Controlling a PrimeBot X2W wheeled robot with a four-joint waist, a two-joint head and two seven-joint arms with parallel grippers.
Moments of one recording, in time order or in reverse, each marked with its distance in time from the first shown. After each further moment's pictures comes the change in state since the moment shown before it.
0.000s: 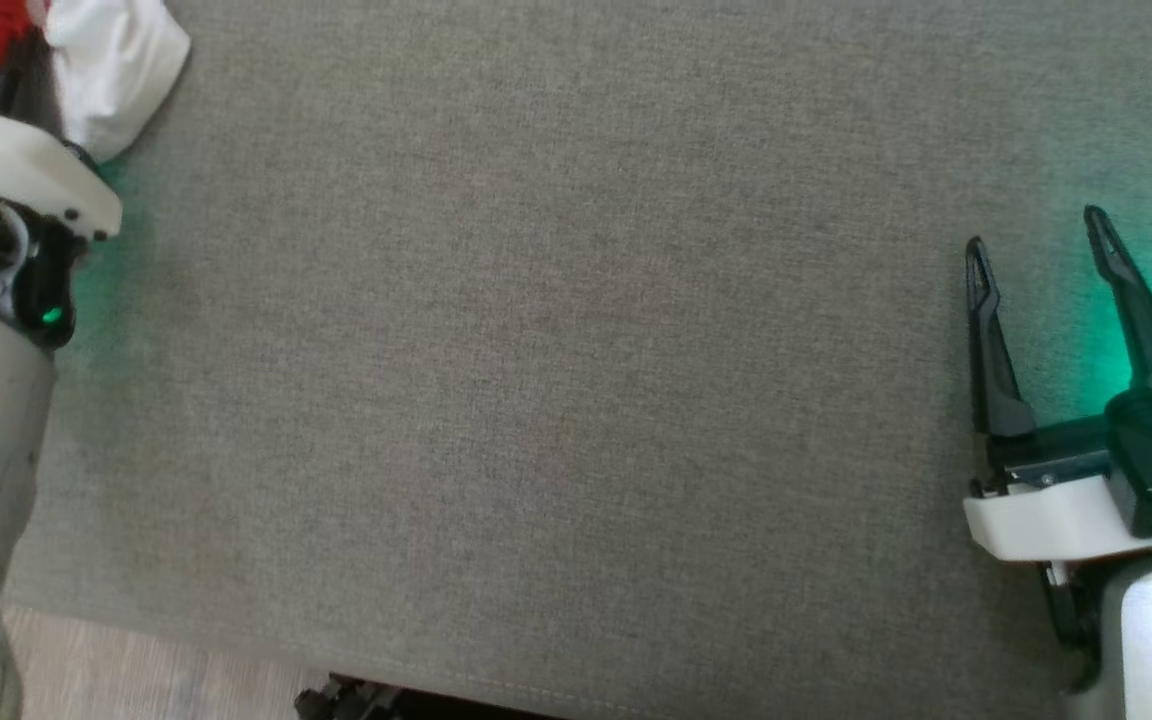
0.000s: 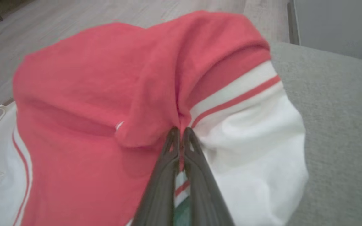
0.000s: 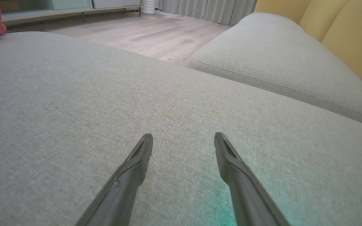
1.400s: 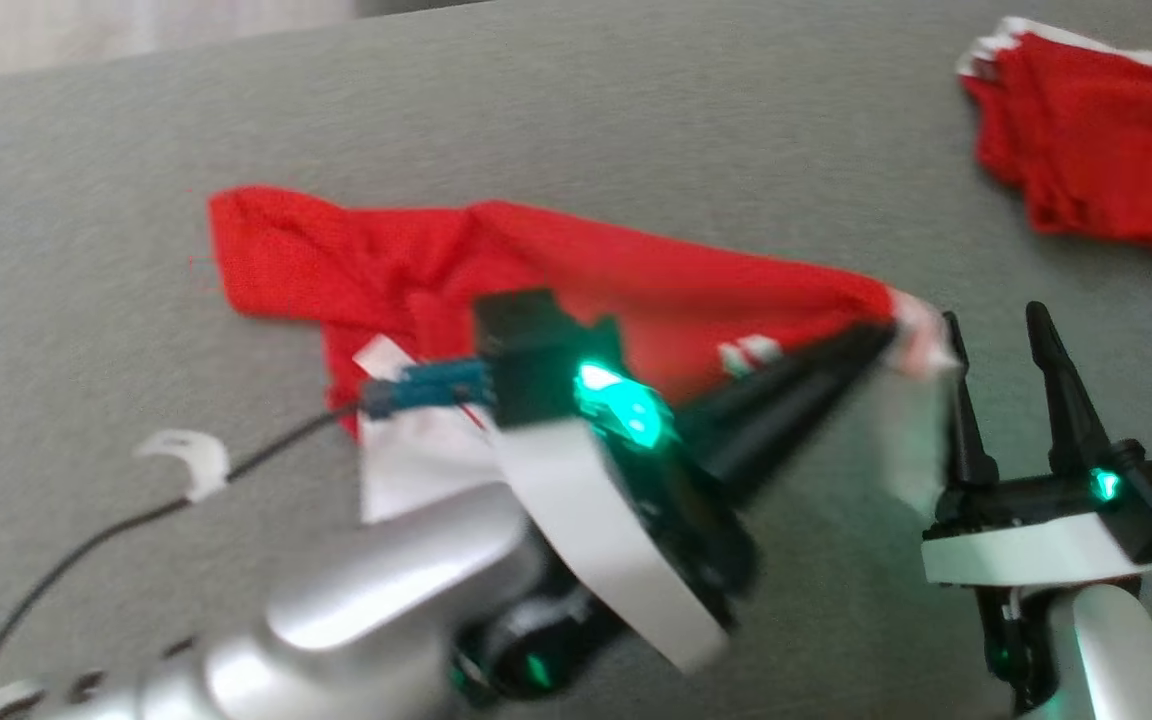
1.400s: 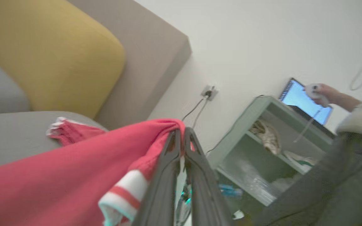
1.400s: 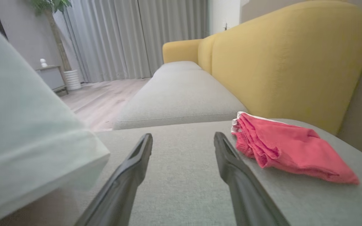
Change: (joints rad) left arm 0.249 -0.097 -0.613 -1.264 -0.309 0.098 0.001; right arm -0.006 0.002 0.031 0.346 0.372 0.000 -0.227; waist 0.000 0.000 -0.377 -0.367
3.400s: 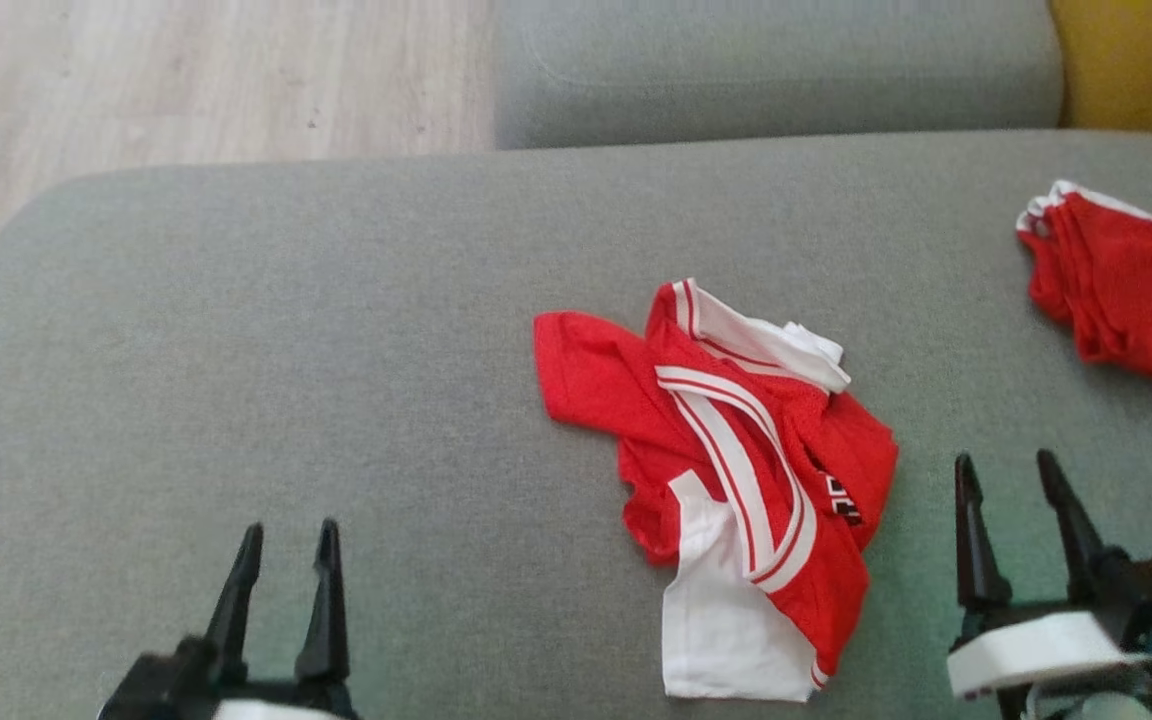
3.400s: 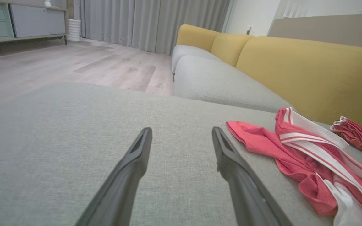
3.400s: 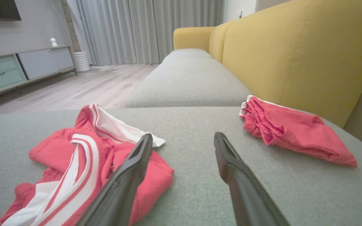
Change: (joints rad) left arm 0.877 -0.154 0.931 0.415 0.824 -0.018 -0.217; right arm 0.123 0.002 -0.088 0.160 -0.070 0.000 -0.002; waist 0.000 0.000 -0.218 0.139
